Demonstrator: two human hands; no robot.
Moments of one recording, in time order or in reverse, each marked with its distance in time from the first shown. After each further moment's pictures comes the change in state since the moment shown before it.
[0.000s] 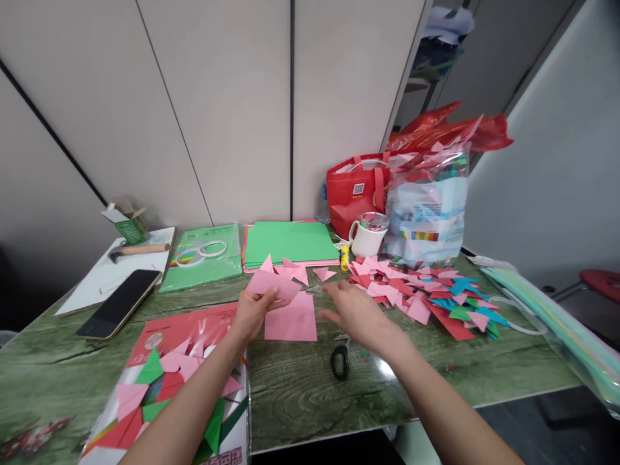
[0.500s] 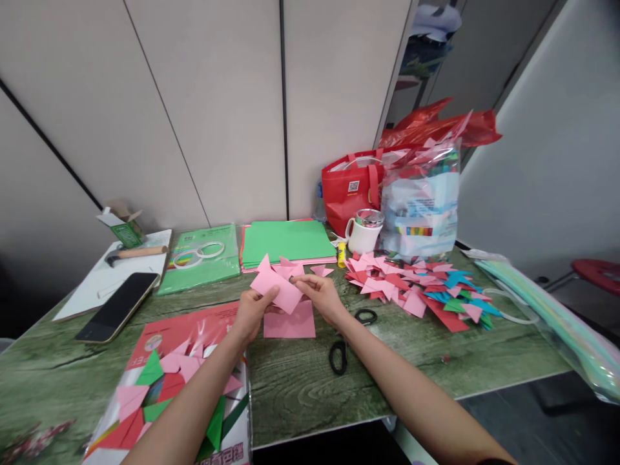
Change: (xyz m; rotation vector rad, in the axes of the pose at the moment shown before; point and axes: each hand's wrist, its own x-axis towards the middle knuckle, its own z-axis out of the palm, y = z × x) left_hand 0.000 -0.002 -0.002 0.172 -0.020 -0.038; right_hand 0.054 -0.001 0.086 1.480 0.180 0.040
